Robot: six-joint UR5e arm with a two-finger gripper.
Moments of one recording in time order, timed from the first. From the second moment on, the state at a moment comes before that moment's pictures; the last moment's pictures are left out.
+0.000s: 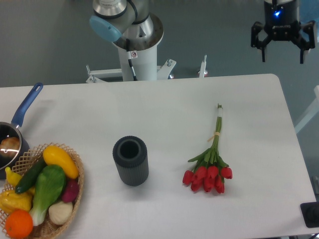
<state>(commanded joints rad) 3.01 -1.58 -1.69 -1.00 1.40 1.49</state>
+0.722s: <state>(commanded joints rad) 3.02 -1.56 -1.79 -1.00 1.34 1.46</state>
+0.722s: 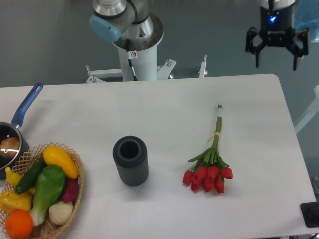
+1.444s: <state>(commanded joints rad) 2.95 -1.63 -1.85 -1.00 1.29 1.33</state>
